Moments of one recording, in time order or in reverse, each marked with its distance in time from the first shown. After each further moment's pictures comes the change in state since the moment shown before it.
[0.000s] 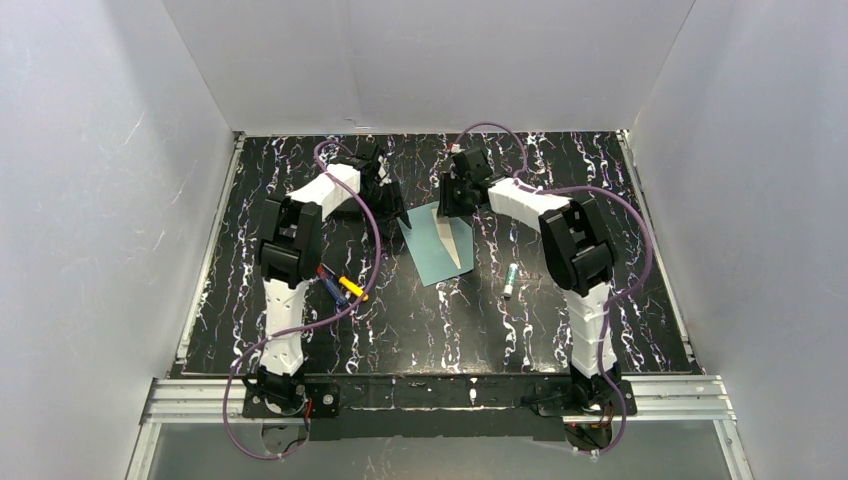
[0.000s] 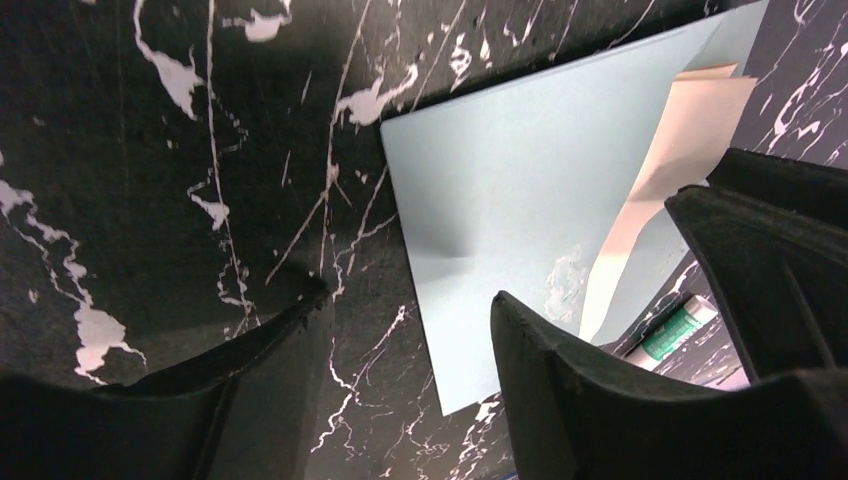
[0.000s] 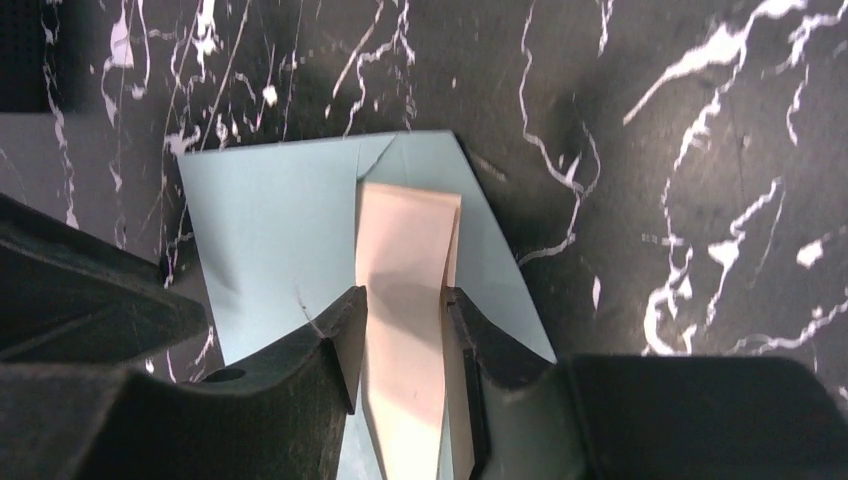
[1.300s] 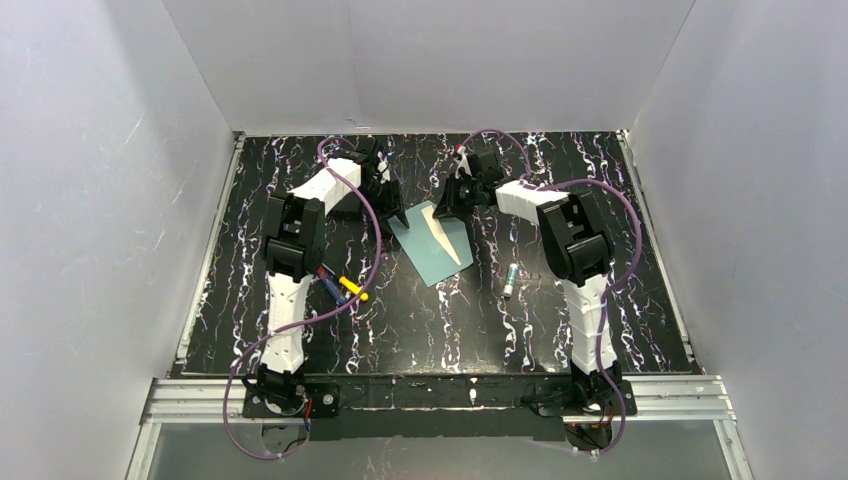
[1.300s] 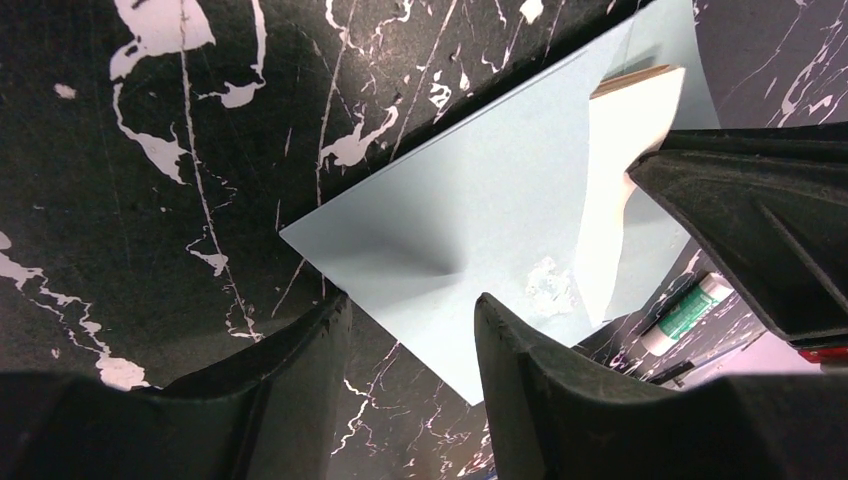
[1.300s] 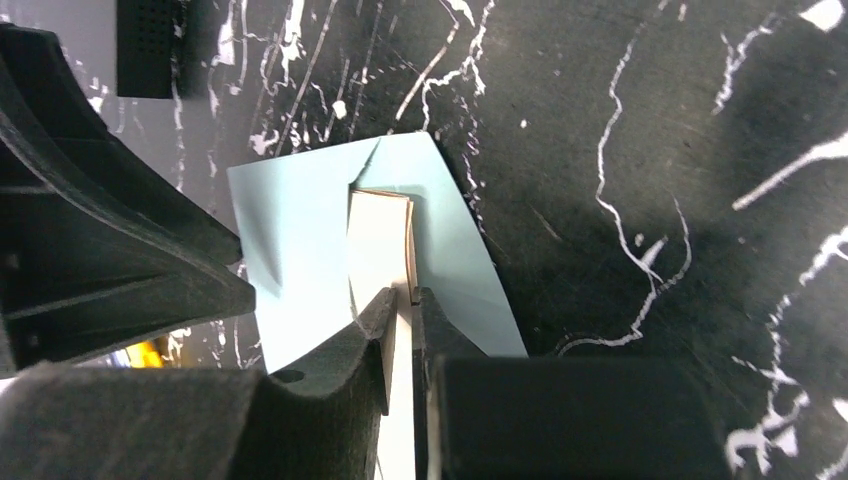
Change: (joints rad) left arm 0.013 0.098 0.143 -0.096 0.051 0.105; right arm -0.070 0.103 0.007 0.172 -0.323 0.049
